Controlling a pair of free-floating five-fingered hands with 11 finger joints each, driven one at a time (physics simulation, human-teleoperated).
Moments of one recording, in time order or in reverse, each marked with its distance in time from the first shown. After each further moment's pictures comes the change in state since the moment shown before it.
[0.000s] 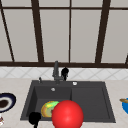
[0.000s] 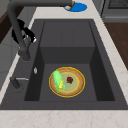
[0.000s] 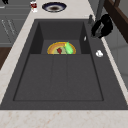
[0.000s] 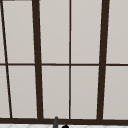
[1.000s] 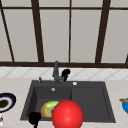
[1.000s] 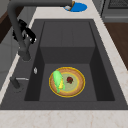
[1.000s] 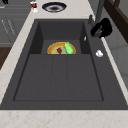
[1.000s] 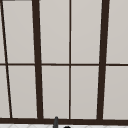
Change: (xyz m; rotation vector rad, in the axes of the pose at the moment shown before) left hand 0.000 0.000 0.000 0.000 0.000 0.000; right hand -0.026 0.015 -0.003 -0.094 -0.190 -0.180
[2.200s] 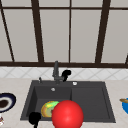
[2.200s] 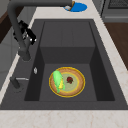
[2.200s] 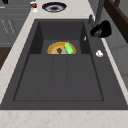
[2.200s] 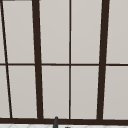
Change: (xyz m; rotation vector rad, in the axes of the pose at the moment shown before) left hand 0.000 0.000 0.000 0.000 0.000 0.000; right hand -0.018 0.007 -0.003 -0.014 -0.131 -0.128
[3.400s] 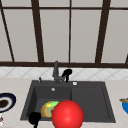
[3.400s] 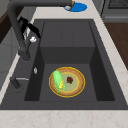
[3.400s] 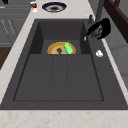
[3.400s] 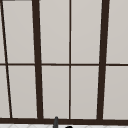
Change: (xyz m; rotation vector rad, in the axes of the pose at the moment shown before) left hand 0.000 0.000 0.000 0.000 0.000 0.000; right hand 0.005 -0.012 0.020 0.169 0.044 0.025
